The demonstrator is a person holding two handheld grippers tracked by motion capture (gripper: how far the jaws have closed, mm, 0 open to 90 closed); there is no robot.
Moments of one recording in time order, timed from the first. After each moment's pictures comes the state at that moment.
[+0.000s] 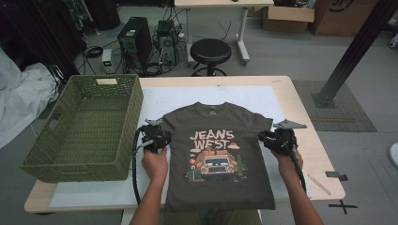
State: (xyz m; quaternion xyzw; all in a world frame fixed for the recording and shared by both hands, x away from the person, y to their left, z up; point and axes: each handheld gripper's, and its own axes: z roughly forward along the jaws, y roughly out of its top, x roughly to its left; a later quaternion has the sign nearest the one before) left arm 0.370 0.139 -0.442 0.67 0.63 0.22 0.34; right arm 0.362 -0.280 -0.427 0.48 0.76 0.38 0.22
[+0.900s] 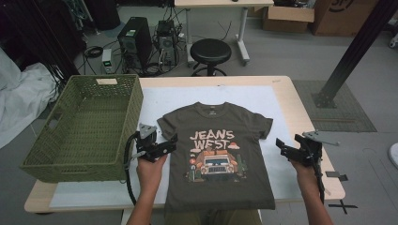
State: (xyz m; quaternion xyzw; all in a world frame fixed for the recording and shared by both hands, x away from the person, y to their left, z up) left arm 0.327 0.141 -0.408 0.66 0.55 0.24 0.45; right arm 0.323 -0.340 -0.425 0.54 0.66 0.44 0.27
